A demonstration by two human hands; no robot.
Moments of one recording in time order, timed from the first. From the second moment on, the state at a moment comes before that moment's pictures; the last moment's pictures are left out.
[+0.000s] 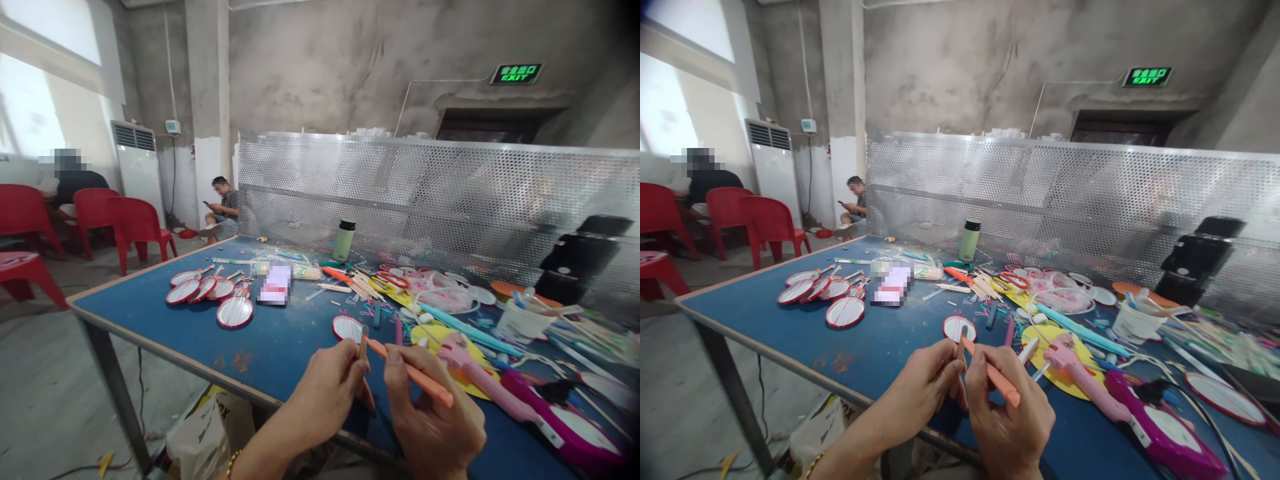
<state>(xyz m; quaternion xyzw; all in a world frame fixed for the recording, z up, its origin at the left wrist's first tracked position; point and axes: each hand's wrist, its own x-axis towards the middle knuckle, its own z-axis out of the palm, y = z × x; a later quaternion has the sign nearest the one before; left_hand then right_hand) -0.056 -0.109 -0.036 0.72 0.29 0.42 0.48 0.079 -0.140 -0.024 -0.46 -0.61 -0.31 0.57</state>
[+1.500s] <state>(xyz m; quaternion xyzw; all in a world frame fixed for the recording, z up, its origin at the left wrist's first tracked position) -0.055 -0.108 -0.038 0.71 0.29 0.42 0.49 0.081 -0.141 -0.023 -0.46 -0.61 -0.33 0.56</state>
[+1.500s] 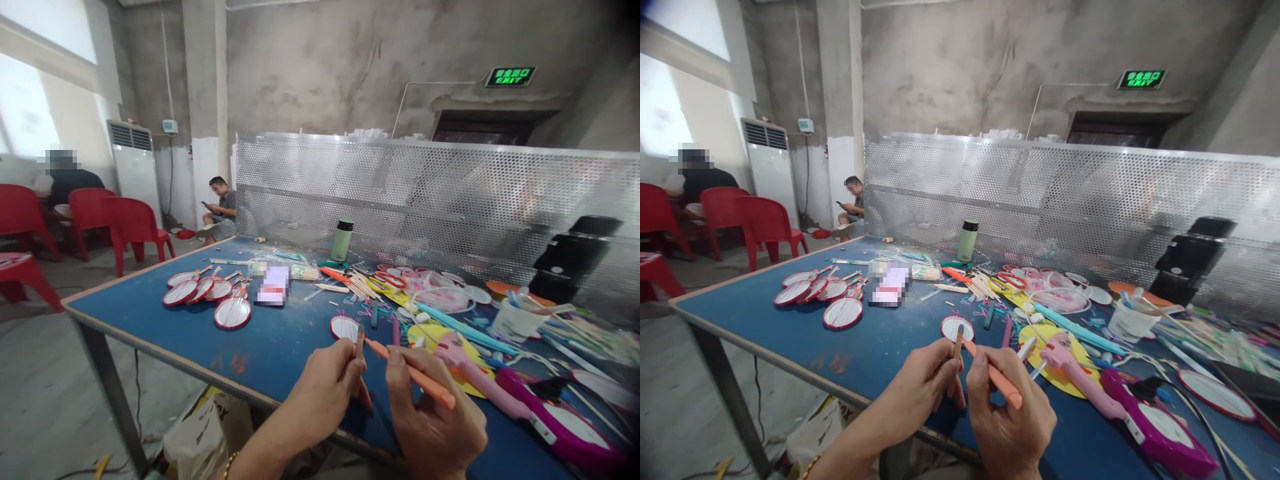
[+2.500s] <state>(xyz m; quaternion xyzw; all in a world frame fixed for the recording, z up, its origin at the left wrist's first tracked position) -0.055 -0.108 -0.039 0.72 0.30 0.42 0.47 0.081 -0.140 -0.025 -0.46 -0.61 -0.32 0.56</state>
